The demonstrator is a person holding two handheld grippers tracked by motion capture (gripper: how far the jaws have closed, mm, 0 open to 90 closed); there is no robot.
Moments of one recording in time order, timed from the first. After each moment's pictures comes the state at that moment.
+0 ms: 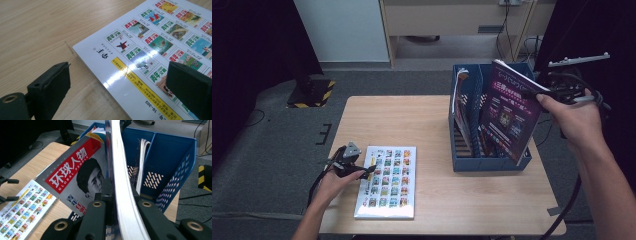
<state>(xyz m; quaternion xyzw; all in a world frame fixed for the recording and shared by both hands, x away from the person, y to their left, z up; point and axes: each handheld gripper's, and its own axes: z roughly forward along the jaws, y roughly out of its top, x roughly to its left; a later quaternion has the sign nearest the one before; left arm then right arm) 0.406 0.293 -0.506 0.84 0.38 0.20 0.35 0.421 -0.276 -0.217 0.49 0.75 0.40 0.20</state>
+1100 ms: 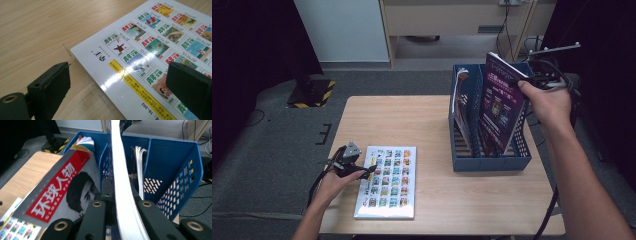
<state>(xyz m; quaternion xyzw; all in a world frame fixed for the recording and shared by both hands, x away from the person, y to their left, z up) 0.406 0.292 -0.505 0.84 0.37 0.19 0.35 0.470 -0.246 -0.225 0.54 0.72 0.38 0.21</state>
